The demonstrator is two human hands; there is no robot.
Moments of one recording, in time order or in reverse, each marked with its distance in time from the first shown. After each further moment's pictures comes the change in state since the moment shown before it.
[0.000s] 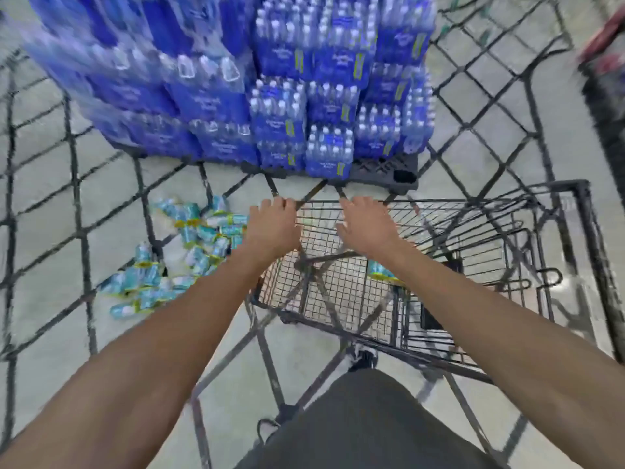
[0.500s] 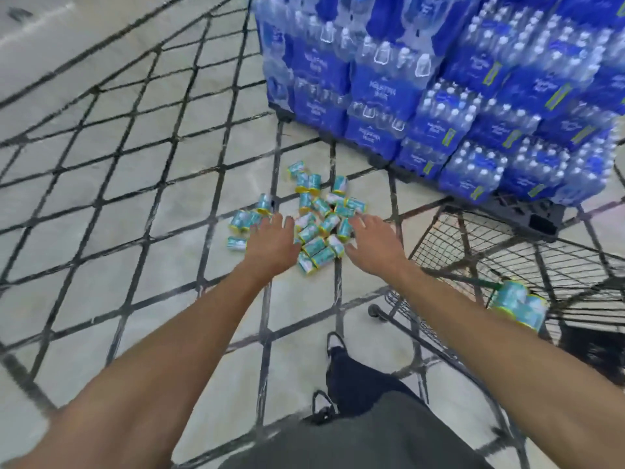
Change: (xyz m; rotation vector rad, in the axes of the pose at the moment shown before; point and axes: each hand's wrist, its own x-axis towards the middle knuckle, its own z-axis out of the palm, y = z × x) left_hand -0.251 -0.334 0.054 -0.077 -0.066 -0.449; right_hand -0.010 -0.373 0.070 -0.022 -0.077 -0.397
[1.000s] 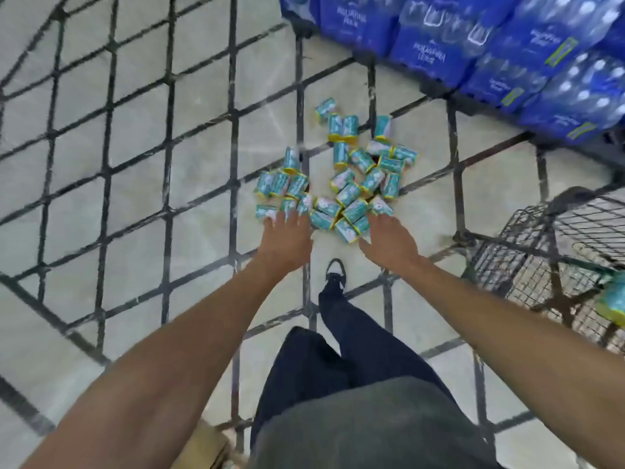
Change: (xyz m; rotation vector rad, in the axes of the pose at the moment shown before) left_hand 0.179 -0.142 0.079 0.129 -0.293 0.088; right_hand 0.217 -0.062 0.127 0.204 -0.339 0.167
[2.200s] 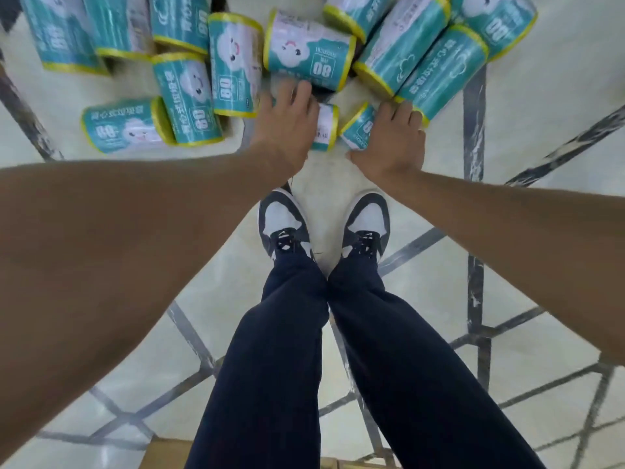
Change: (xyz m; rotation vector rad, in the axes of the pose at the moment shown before) left_hand 0.505 -0.032 0.540 0.298 -0.093 0.470; right_hand 0.468 0.083 0.511 0.107 -0.027 0.526
